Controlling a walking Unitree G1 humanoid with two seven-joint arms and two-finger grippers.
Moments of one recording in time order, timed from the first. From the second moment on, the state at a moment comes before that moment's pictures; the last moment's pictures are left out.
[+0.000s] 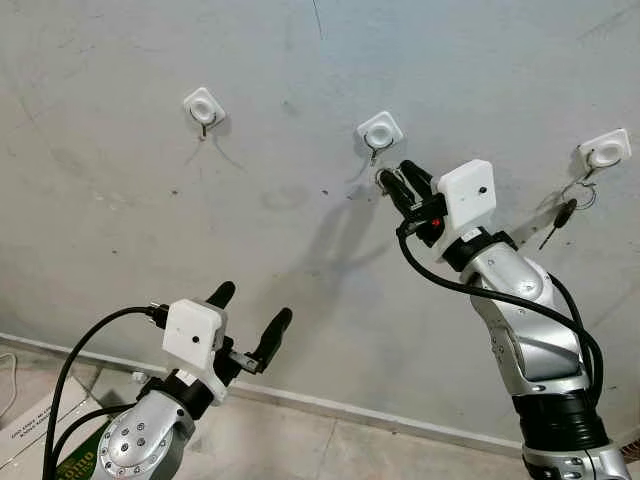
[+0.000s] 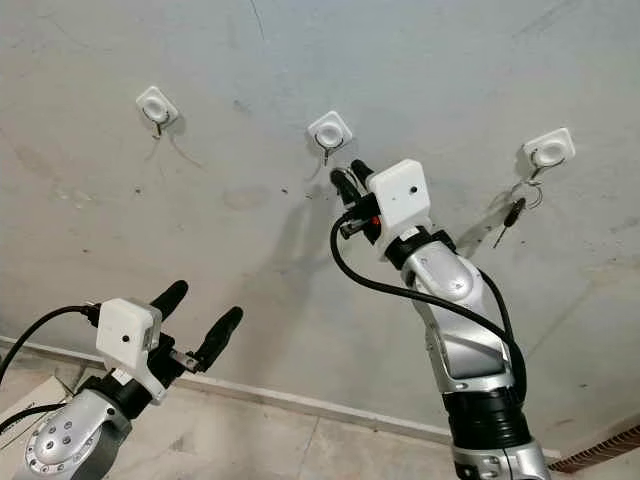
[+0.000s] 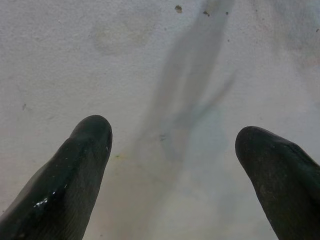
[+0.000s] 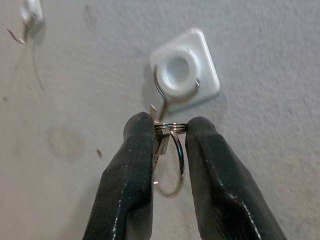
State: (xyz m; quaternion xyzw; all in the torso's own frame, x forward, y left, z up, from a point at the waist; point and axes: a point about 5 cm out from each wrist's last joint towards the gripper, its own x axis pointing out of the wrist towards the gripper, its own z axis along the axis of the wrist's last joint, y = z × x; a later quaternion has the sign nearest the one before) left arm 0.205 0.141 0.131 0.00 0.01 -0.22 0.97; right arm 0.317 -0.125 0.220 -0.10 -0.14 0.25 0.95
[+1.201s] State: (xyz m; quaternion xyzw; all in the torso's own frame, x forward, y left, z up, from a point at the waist) left arm 0.211 0.129 0.144 -0.01 -0.02 -0.26 0.97; right arm 0.322 -0.123 0.236 -0.08 -0.15 0.24 0.95
